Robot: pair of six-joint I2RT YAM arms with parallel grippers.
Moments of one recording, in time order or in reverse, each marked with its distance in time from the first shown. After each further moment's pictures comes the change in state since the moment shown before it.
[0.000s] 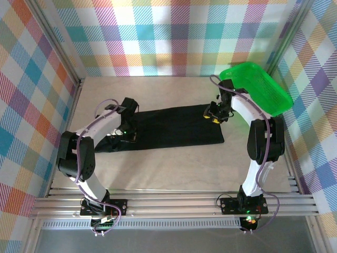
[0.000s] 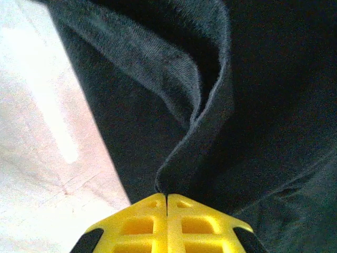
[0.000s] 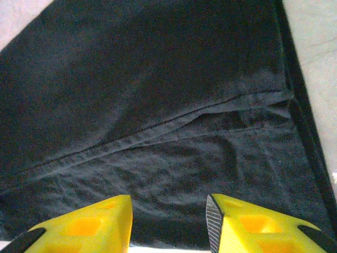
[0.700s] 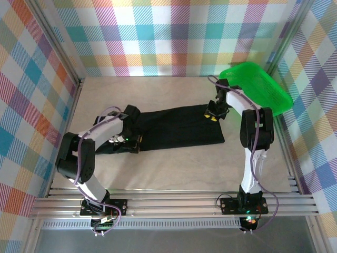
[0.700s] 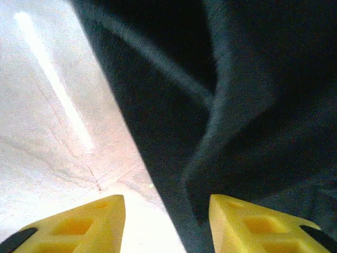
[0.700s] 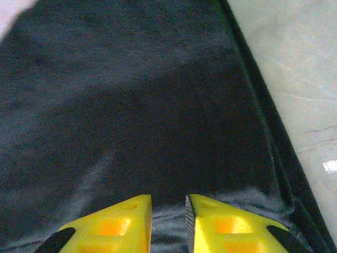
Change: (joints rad) left arm 0.028 -0.069 -0.105 0.049 0.066 0.077; right arm -0.009 0.257 0.171 -0.019 0.064 0.047
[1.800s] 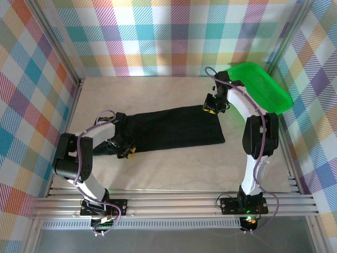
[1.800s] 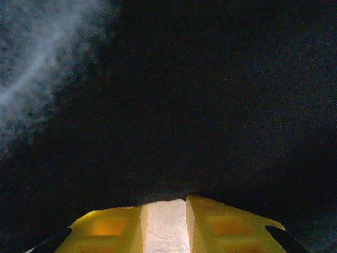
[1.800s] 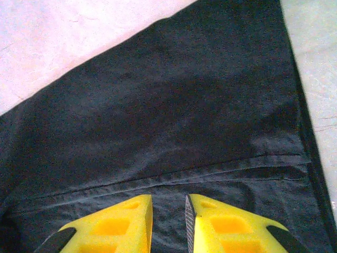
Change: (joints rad) left arm 0.089 0.035 -0.164 0.068 0.071 0.566; right arm 0.057 -0.158 0.035 -0.033 -0.011 -0.096
